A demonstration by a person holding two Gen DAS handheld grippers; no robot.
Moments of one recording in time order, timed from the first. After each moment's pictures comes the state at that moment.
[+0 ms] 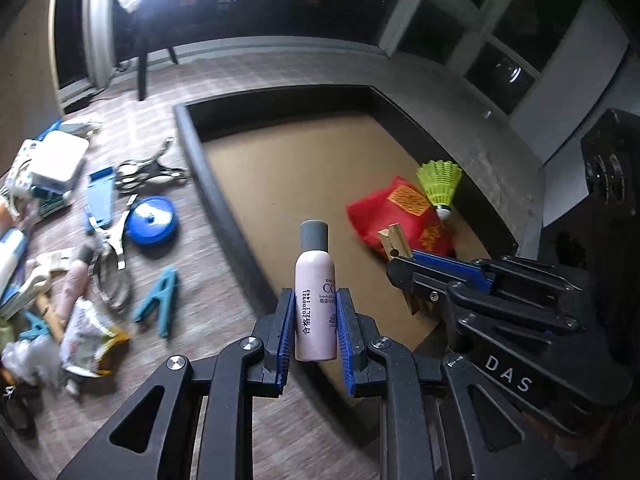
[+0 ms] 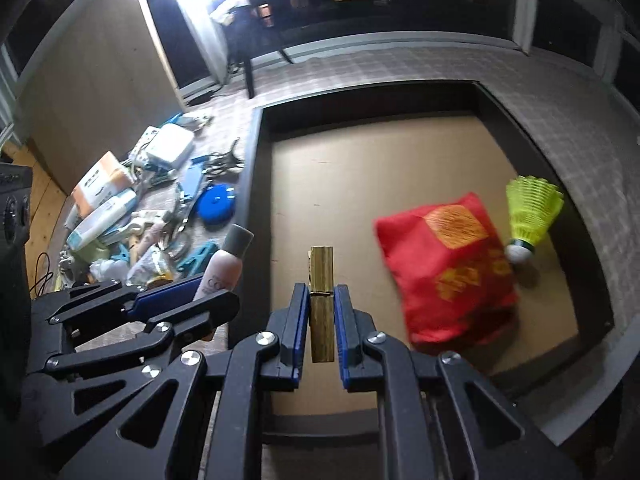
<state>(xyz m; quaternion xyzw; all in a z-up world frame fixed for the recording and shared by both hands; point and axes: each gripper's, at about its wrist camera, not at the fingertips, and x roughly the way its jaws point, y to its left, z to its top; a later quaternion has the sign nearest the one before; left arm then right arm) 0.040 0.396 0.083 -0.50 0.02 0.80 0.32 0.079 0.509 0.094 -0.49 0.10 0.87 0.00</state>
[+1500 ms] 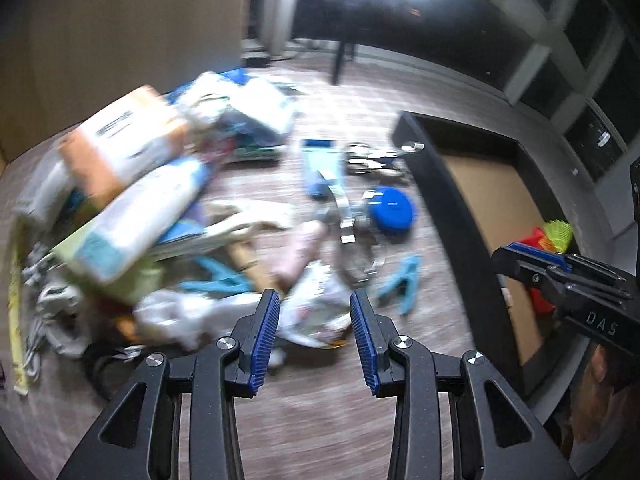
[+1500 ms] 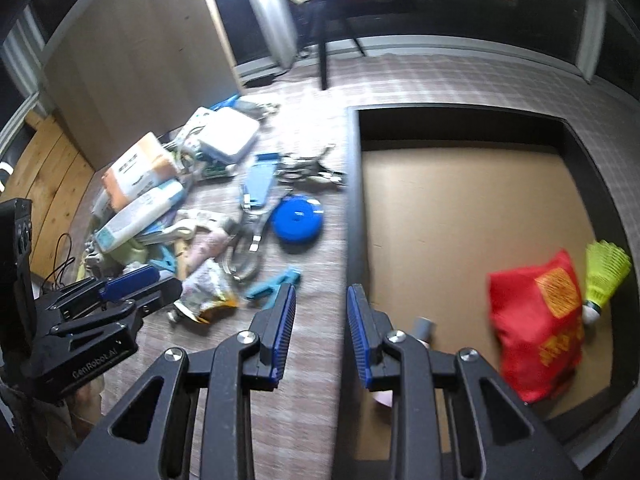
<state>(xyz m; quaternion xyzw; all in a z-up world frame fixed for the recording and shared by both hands) 0.008 0.224 0.074 -0.52 -0.03 0.84 0.13 0.012 0.416 0.096 -0.51 0.07 0.85 -0.09</state>
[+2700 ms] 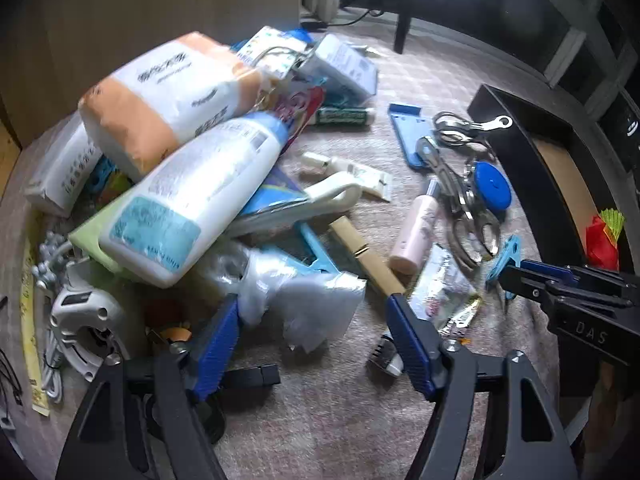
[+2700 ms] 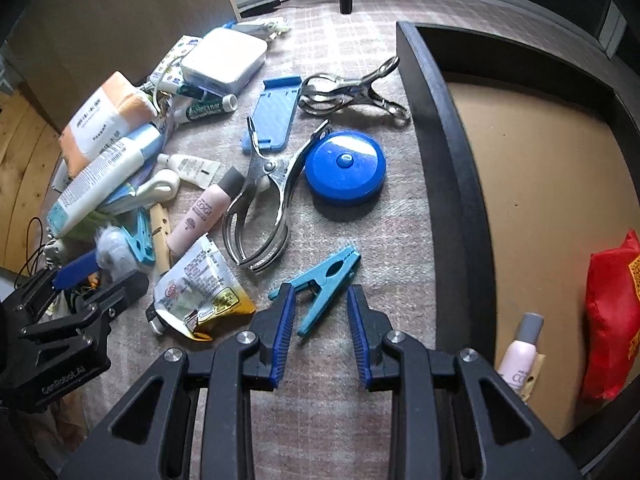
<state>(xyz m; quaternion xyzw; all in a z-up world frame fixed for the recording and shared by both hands) -0.017 0.185 0.028 -0.55 0.00 0.83 0.09 -0.019 0.365 0.028 -0.59 0.06 0.80 -0.06</state>
